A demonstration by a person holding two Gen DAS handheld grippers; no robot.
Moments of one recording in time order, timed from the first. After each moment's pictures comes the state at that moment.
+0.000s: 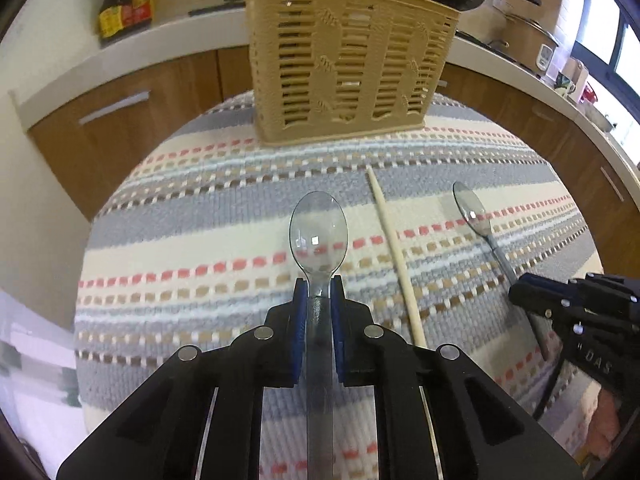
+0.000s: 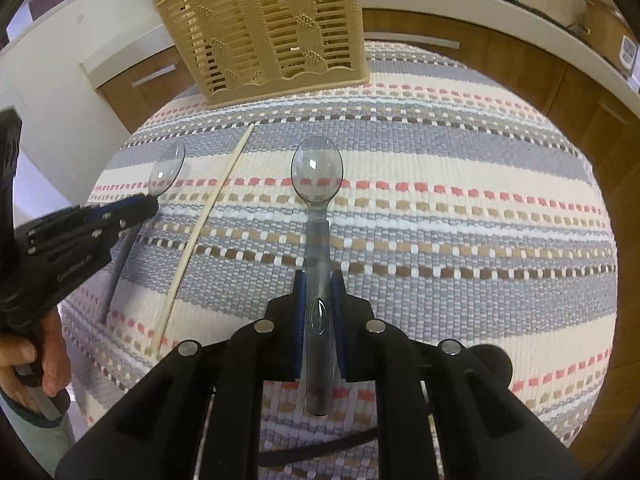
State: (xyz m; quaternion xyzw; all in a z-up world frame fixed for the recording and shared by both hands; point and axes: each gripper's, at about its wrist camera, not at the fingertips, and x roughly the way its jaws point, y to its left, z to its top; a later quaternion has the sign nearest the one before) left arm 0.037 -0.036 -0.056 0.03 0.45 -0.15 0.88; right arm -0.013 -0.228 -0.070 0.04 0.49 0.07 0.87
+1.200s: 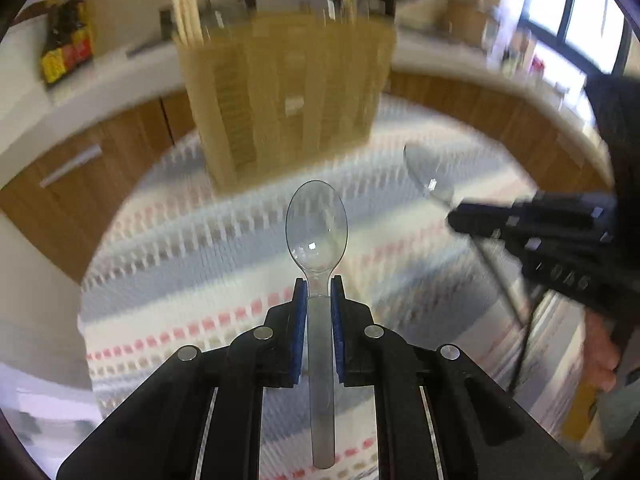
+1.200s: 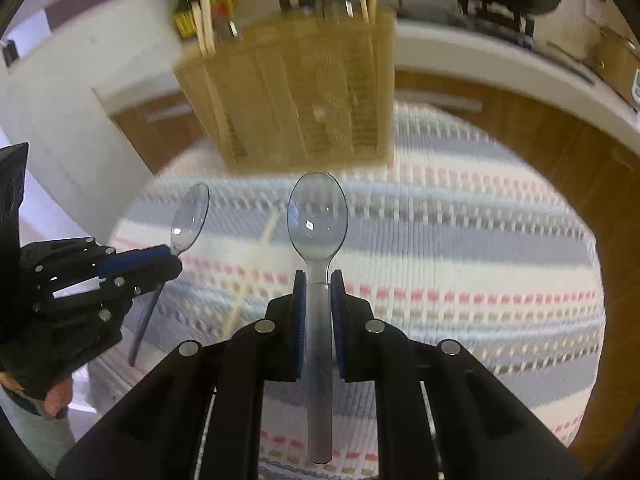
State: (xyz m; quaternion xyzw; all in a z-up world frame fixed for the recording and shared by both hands) left arm 0.057 -0.043 -0.003 0.06 0.42 -0.26 0.87; right arm 0.027 -0.214 -0.013 0.03 0.44 0.09 0.89
